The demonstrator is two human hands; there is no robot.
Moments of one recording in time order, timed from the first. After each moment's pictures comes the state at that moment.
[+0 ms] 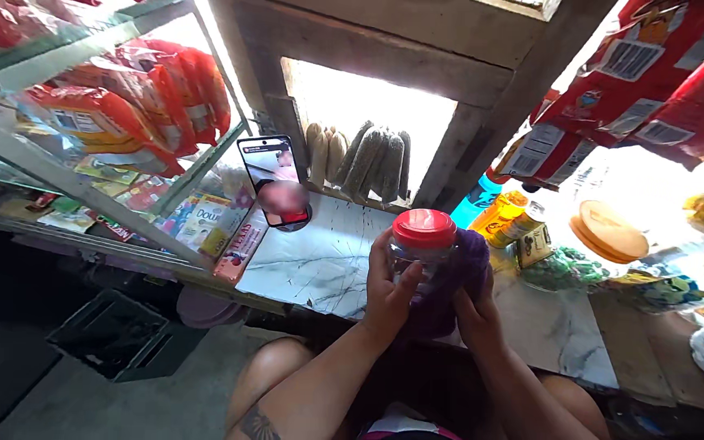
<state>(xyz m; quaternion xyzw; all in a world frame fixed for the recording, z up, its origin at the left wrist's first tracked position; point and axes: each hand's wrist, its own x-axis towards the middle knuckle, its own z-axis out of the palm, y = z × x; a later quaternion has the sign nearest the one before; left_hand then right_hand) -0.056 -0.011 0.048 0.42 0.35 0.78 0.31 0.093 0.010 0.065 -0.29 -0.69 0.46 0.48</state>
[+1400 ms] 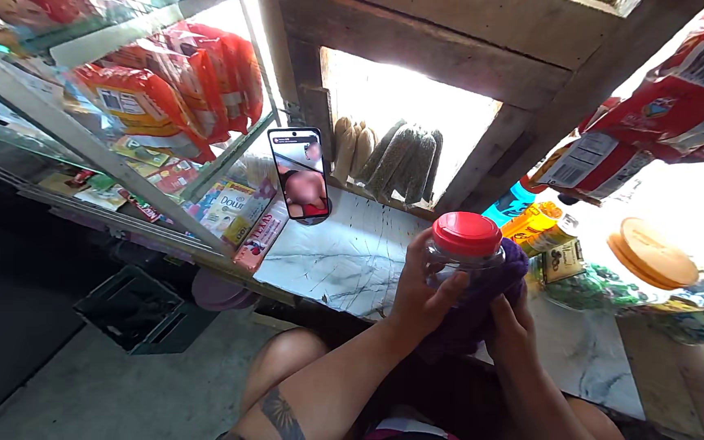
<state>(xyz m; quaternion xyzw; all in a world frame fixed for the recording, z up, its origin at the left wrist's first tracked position) -0.049 0.001 0.046 0.49 0.37 0.75 0.27 0.098 0.015 0.065 -0.30 -0.59 0.55 0.51</state>
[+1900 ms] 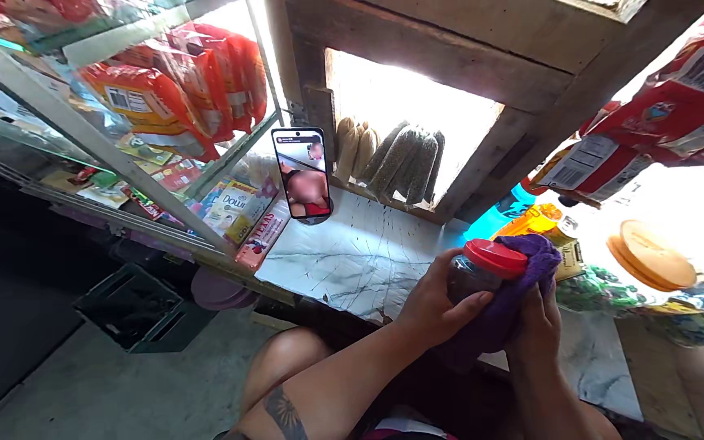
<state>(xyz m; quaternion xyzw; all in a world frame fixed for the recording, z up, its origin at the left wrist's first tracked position) -0.043 -0.006 0.049 0.56 0.44 0.61 0.35 0.105 0.026 0.079 -0.36 -0.57 0.49 0.56</state>
